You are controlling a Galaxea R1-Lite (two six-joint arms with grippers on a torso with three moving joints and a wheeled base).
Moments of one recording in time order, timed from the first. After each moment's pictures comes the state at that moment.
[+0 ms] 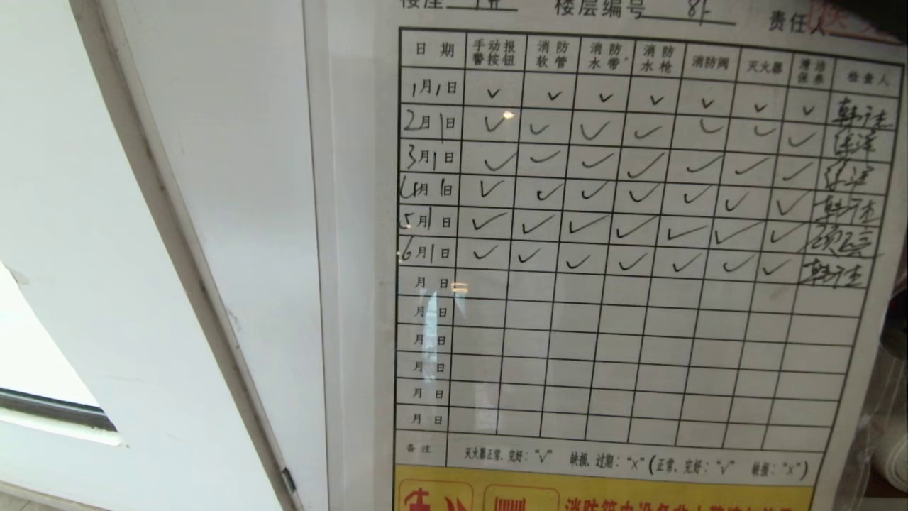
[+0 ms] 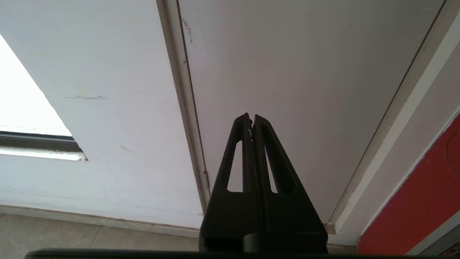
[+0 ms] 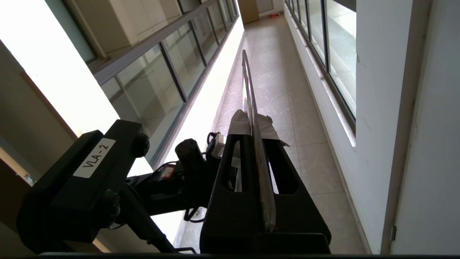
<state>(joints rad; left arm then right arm) -0.01 0.00 0.00 0.02 -0.01 0.01 0.69 1.35 -1.34 -0.24 0.79 0.44</state>
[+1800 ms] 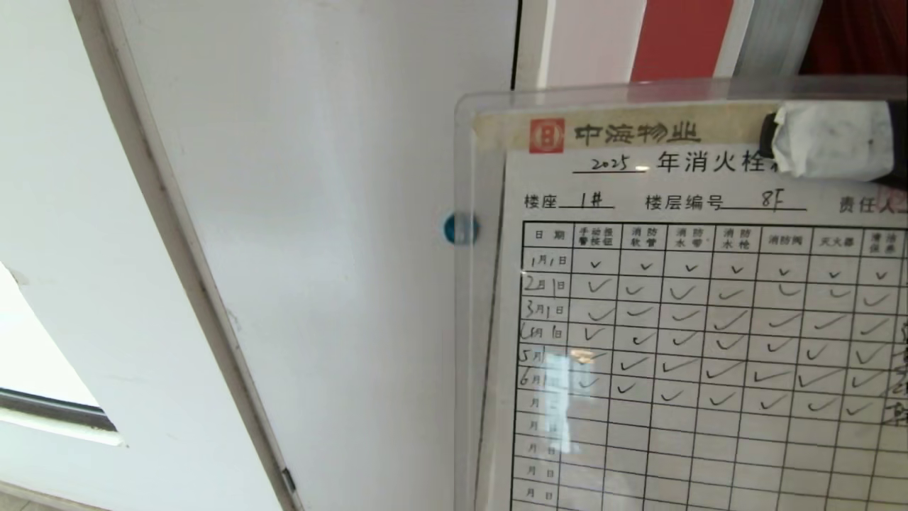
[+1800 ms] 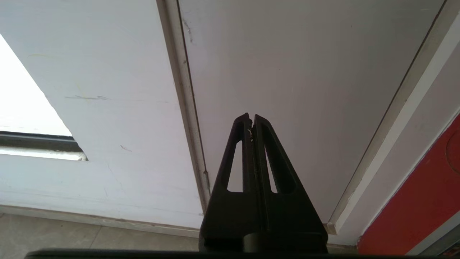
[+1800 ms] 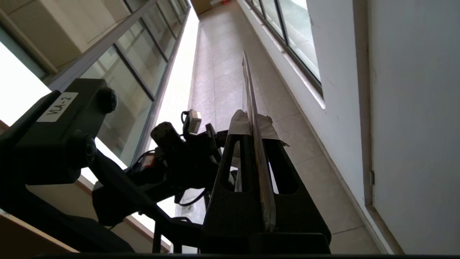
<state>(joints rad) -0.01 0.00 0.00 0.02 -0.01 0.01 0.69 1.19 -1.17 -0.10 0.63 0.43</state>
